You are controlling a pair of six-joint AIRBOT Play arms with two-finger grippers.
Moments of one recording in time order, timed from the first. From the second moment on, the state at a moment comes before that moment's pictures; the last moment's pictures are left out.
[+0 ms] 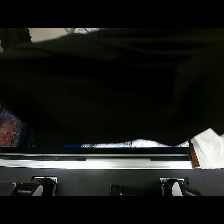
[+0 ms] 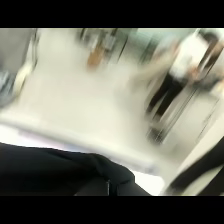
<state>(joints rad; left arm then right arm) -0.01 -0.61 1.42 1.34 -1.10 -1.72 -0.46 -0.77 1.83 -1.13 1.18 0.94</state>
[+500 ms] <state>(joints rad) -0.01 -1.24 1.24 1.32 -1.00 -1.65 -0.44 -1.54 1.83 -0.96 1.30 0.99</state>
